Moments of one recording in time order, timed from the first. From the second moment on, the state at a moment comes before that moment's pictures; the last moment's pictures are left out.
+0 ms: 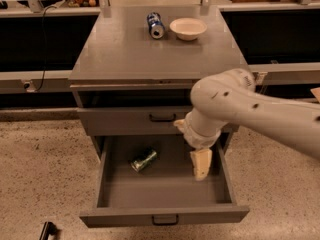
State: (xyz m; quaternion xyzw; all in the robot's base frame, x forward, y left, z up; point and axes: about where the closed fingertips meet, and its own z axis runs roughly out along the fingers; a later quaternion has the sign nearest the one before) arm 0.508 -0.097 0.700 -0.79 0.60 -0.02 0.12
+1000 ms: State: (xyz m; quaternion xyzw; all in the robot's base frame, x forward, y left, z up) arm 0.541 -0.064 0.652 -0.83 0.54 -0.01 0.14
